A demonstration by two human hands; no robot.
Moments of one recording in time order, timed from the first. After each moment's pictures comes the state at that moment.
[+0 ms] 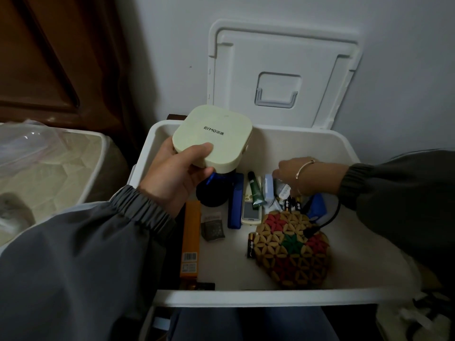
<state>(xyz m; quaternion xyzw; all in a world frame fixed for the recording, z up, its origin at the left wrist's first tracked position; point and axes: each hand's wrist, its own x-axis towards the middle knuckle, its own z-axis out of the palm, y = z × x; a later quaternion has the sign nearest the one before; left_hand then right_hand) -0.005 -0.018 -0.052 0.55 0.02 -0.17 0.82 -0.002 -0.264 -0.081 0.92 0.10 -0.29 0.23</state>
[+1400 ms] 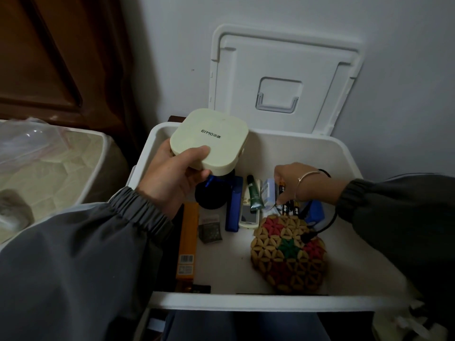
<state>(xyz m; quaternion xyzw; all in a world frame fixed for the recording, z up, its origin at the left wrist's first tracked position) -0.008 -0.017 -0.048 0.56 0.03 -0.16 0.82 -0.007 -0.274 -0.091 0.98 0.01 -0.21 0.01</state>
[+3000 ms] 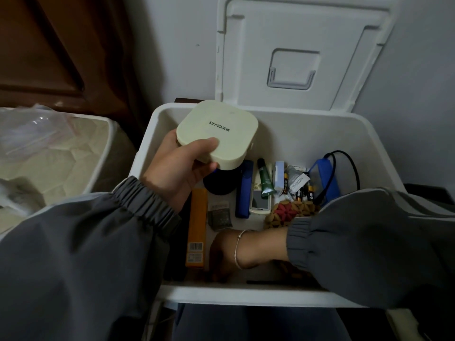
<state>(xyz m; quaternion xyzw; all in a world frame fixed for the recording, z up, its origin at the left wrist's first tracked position) -0.009 -0.020 -0.055 0.58 0.07 -0.17 0.79 -0.077 -0.123 -0.127 0.84 0.21 -0.49 -0.09</state>
